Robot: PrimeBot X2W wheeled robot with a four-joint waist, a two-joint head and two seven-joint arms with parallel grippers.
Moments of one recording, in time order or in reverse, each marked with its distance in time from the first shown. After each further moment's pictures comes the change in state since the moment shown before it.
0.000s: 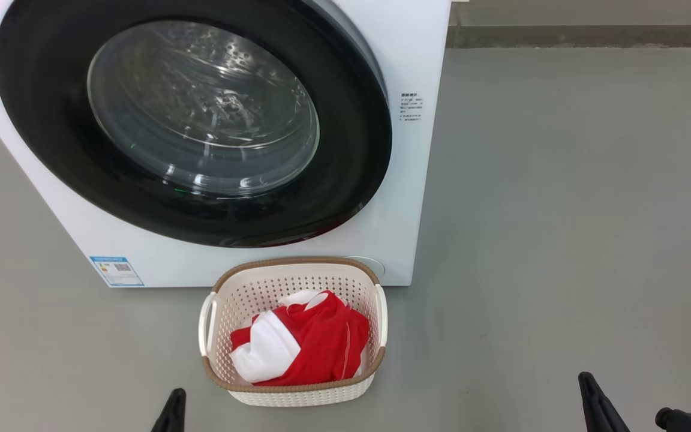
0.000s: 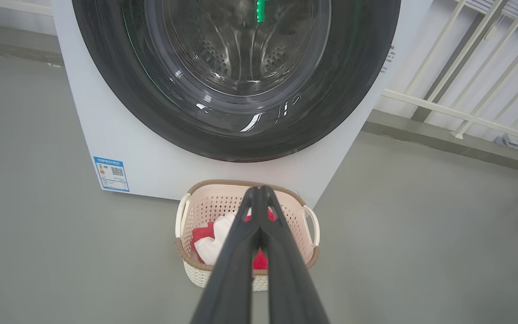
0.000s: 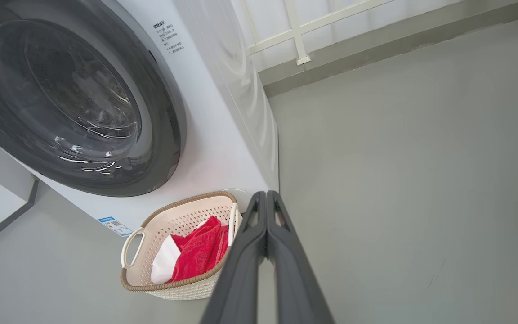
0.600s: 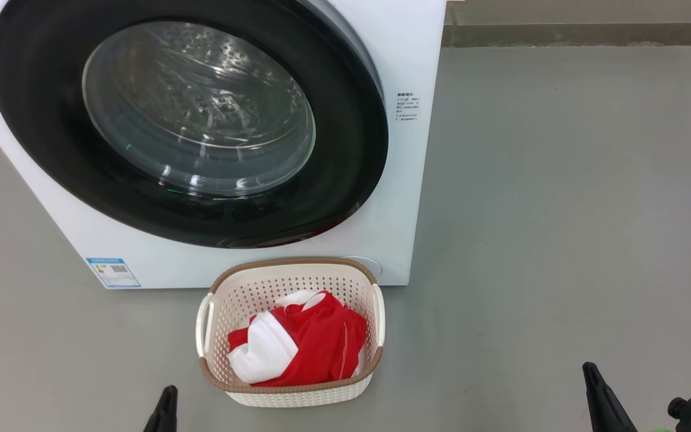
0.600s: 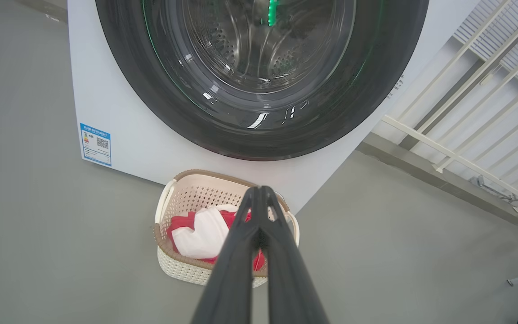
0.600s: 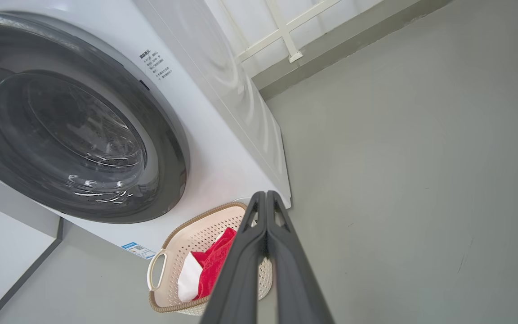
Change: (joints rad) left arm -0.013 -0.002 0.013 0.004 -0.197 0.000 0.049; right arm -0.027 0.000 -0.007 -0.002 0.172 0.000 0.049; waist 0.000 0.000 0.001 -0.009
